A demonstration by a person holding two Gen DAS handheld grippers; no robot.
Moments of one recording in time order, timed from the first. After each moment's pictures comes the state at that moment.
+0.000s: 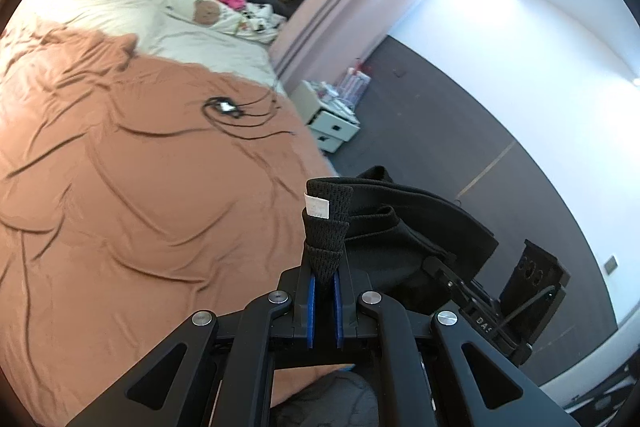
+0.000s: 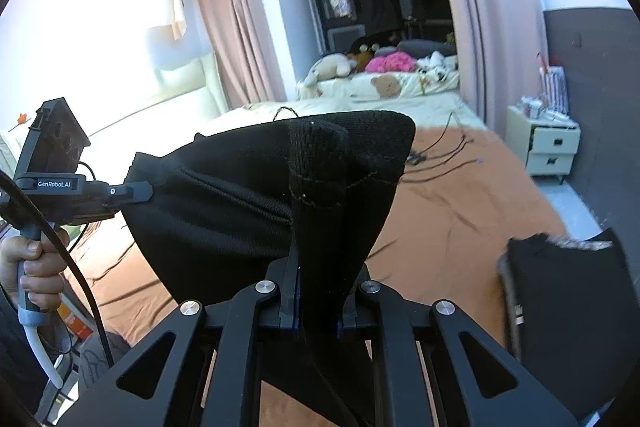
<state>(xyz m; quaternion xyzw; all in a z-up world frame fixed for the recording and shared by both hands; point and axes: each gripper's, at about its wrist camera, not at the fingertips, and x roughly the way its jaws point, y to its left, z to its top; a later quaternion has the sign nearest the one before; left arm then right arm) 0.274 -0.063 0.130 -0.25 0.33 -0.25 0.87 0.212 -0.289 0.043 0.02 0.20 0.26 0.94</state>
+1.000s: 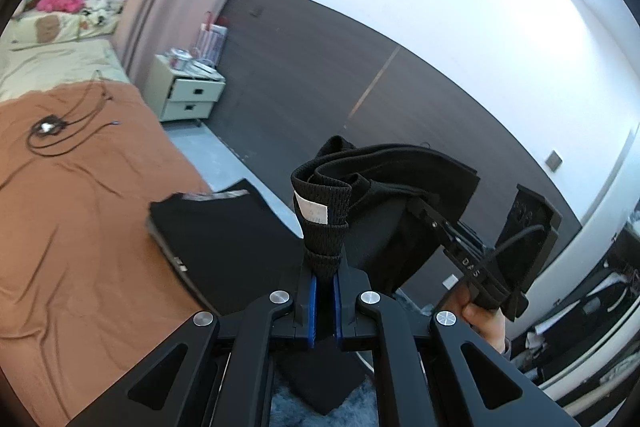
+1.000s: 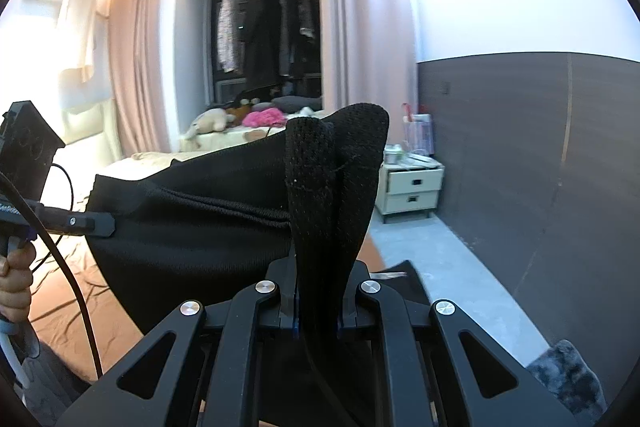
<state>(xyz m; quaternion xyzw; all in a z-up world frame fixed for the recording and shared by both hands) 0.278 -0.336 0.194 -0.14 0.34 -0.45 0.82 0.067 -0.348 0.042 0.00 0.13 0.05 0.99</state>
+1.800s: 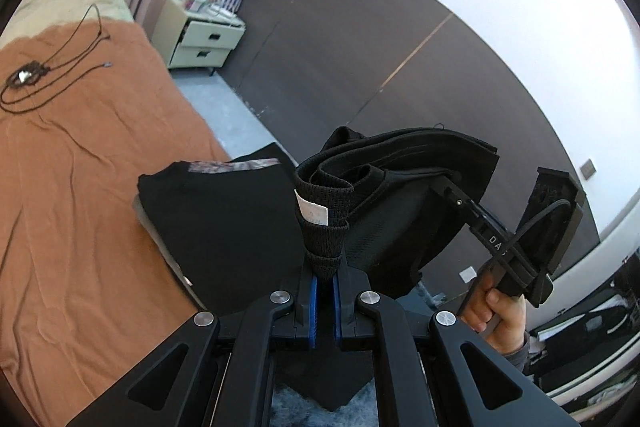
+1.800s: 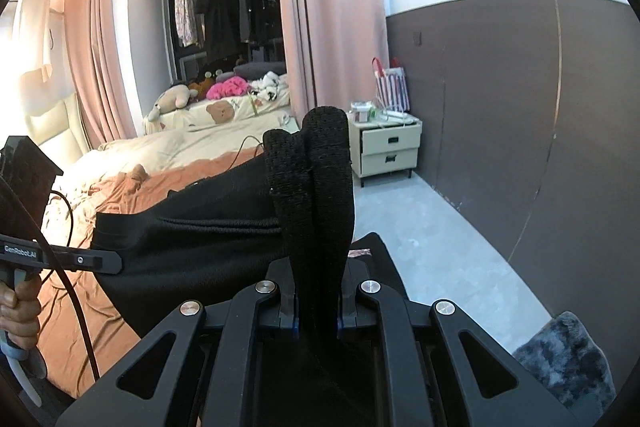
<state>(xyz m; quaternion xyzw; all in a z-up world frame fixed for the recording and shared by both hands) 0.416 -0.392 0.089 -0.14 0.43 -0.43 0.78 0.193 -0.231 -0.024 0.04 0.20 0.02 0.98</state>
